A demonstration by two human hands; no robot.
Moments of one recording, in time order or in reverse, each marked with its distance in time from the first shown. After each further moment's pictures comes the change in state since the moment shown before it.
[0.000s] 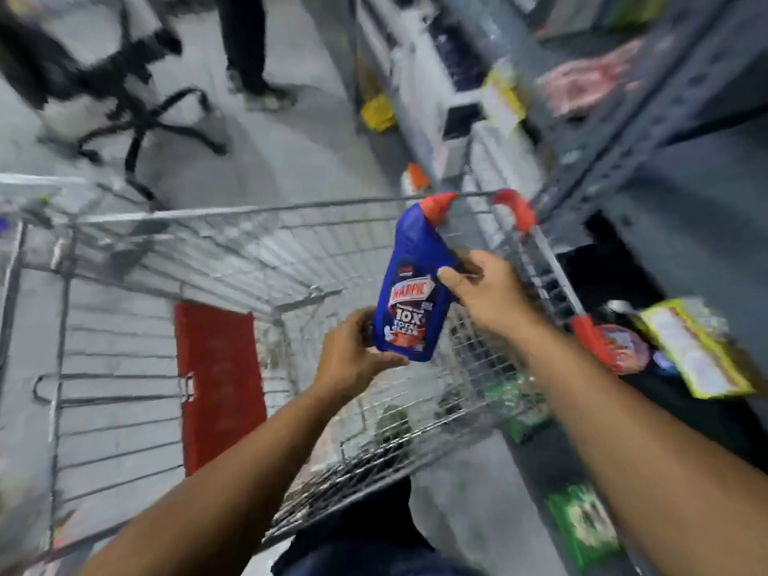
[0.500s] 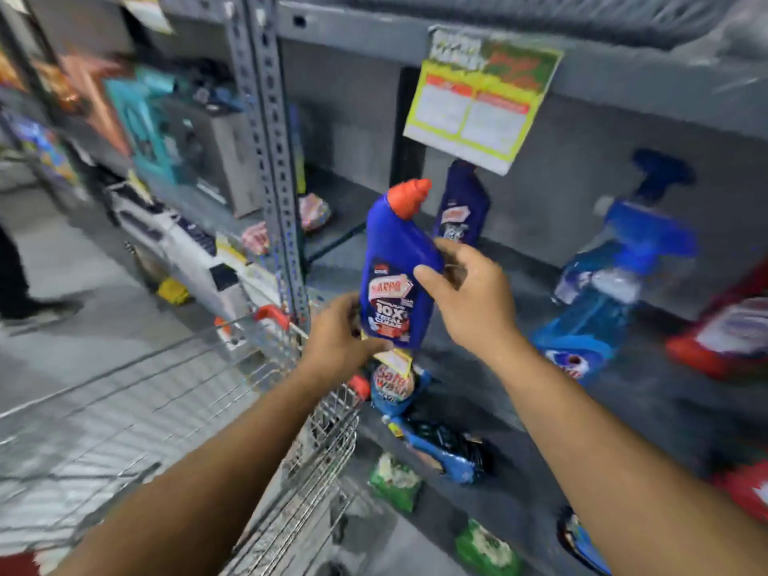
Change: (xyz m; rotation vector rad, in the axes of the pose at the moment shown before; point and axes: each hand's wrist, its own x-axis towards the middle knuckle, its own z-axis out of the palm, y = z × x) left_hand -0.088 0.245 0.190 0.077 -0.396 0.683; right_hand -0.253 -0.074 -0.233 -0.104 0.867 -0.350
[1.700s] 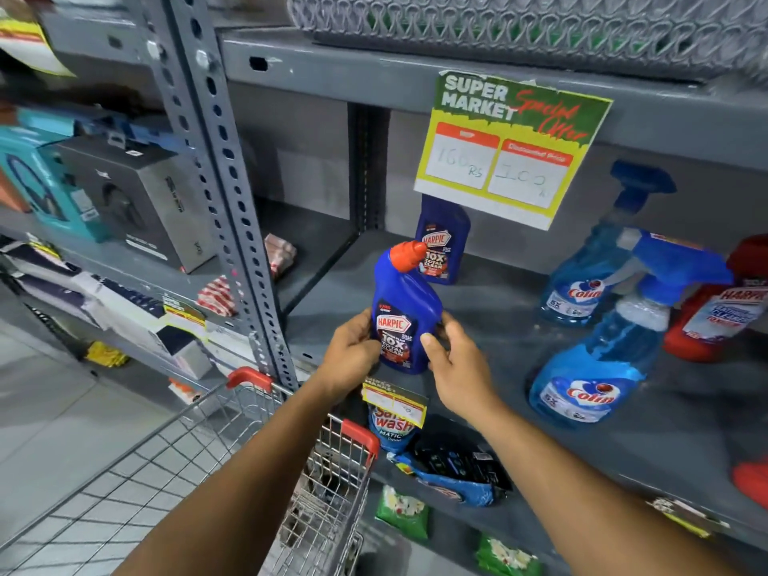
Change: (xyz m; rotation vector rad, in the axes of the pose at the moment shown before) left_hand 0.097 0.009 0.012 -0.413 -0.433 -0.058; right_hand 0.012 0.065 0.036 -0.123 0.111 0.299
